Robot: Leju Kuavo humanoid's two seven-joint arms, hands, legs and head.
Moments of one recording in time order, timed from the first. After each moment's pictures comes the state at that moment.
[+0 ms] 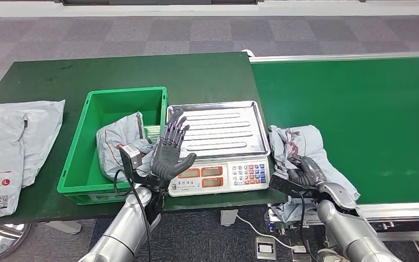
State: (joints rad) left arm -0.47 -0.29 -0.18 -0.75 0.06 -0.25 -0.70; right arm -0.45 -0.25 0.31 -0.74 0.89 -0.27 -0.29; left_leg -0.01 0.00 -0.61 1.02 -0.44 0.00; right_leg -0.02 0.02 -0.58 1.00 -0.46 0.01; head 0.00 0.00
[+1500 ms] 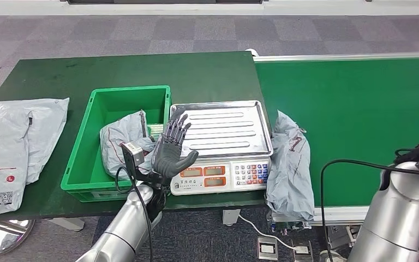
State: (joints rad) left arm -0.50 -0.31 -0.18 -0.72 0.05 -0.24 -0.70; right arm -0.44 -0.01 -0.35 -1.81 0.44 -0.70 -0.70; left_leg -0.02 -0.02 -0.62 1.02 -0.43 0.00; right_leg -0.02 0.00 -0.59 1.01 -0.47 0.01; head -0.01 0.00
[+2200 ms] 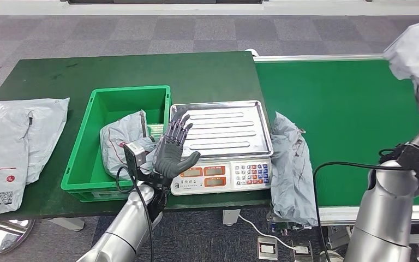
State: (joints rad) left arm -0.50 -0.31 -0.17 -0.72 0.03 -0.24 -0.70; right arm -0.43 -0.01 -0.30 -1.73 0.44 -0.69 -0.70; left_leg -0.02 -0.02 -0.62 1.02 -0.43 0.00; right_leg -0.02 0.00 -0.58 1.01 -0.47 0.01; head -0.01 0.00
